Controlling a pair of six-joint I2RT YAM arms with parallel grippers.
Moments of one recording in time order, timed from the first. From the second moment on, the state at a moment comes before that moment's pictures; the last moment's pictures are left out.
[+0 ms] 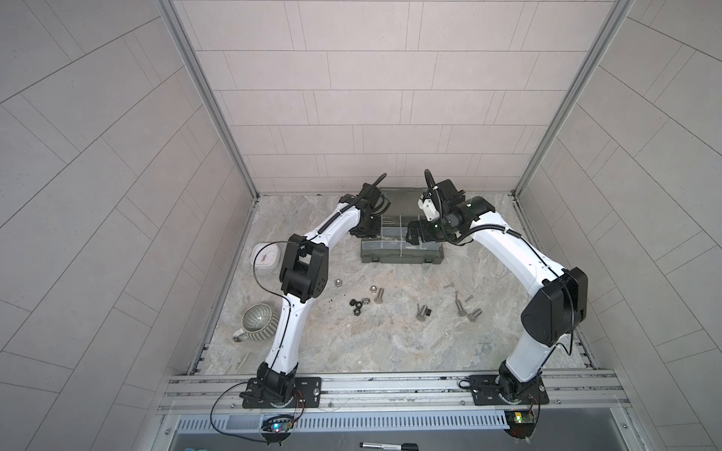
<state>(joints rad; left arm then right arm) -0.44 2.32 2.07 -0.95 0.03 -0.39 0.41 1.73 1.68 -1.00 -0.13 0.27</state>
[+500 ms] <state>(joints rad) -0.44 2.33 2.13 -0.98 0.02 -0.36 0.41 1.70 1.64 -1.02 -0.11 0.23</state>
